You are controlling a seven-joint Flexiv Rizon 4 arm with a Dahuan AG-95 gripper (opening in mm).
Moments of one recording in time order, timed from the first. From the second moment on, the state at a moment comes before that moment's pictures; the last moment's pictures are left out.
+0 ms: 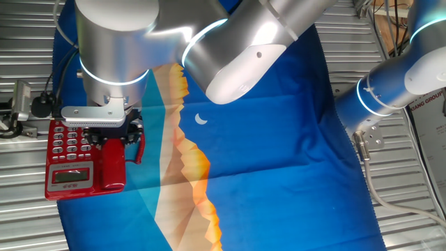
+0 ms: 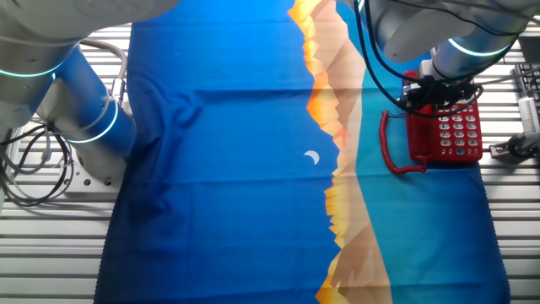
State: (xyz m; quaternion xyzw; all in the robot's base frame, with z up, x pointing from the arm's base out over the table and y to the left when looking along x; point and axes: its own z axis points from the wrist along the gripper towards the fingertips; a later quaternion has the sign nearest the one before) arm 0.684 0.060 0.070 -0.70 0.71 0.00 0.07
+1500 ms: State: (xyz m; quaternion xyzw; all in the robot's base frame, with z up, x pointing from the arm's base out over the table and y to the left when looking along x) arm 0.685 0.056 0.070 -0.71 0.70 0.00 0.08
